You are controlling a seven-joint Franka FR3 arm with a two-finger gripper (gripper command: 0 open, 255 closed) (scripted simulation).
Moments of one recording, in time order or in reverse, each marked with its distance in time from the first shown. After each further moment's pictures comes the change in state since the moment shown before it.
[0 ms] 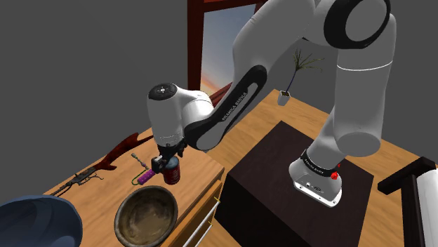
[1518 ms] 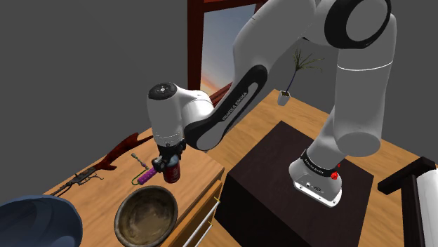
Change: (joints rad) arm -0.001 -0.003 0.002 0.000 0.002 -0.002 0.000
